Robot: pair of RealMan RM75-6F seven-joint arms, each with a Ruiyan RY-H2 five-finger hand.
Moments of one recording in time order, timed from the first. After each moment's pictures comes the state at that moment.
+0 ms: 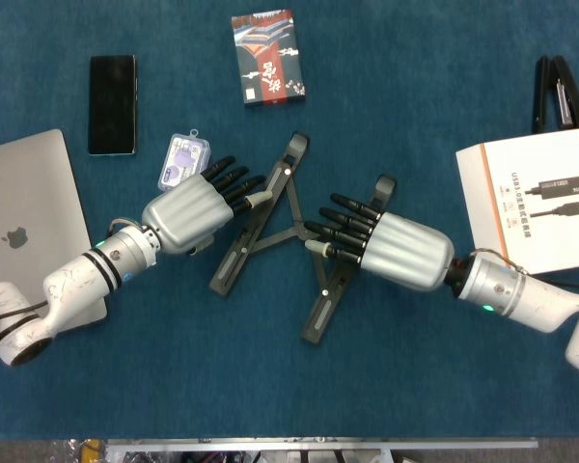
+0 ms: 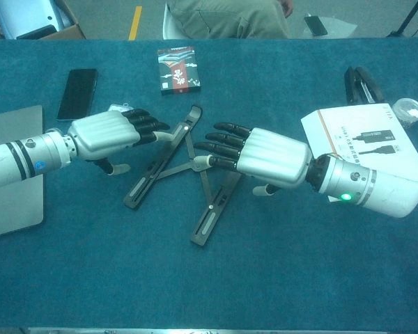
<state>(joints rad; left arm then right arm) -0.79 -1.53 0.11 -1.20 1.69 0.89 0.05 0.73 -1.80 -0.16 -0.87 -1.97 1.28 -0.04</state>
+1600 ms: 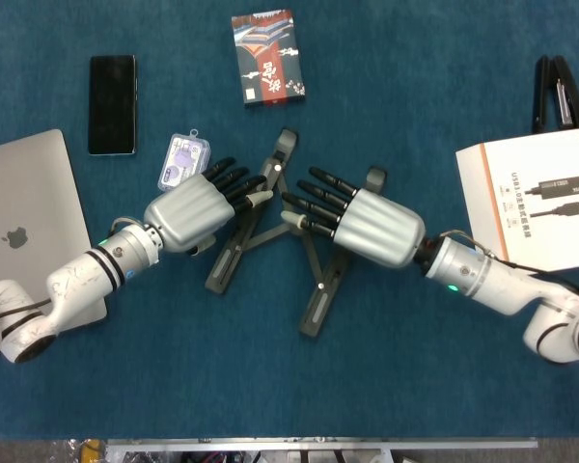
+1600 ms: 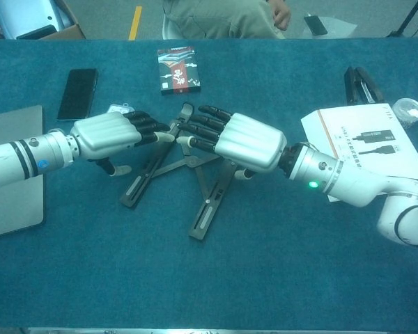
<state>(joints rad) -0.81 -1.54 0.12 -1.19 1.66 0.86 0.02 0.79 -1.97 -0.11 -0.65 -1.89 1.28 -0.03</state>
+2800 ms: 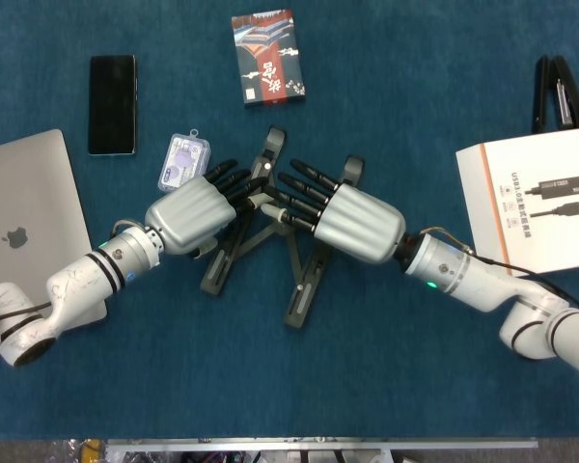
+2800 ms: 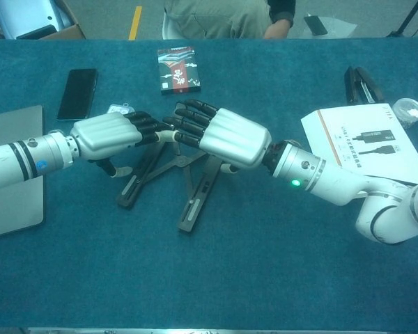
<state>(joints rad) -0.81 -1.53 0.12 -1.21 1.66 0.88 -0.02 0.83 -2.06 -0.10 -0.54 -1.85 1.31 -0.02</state>
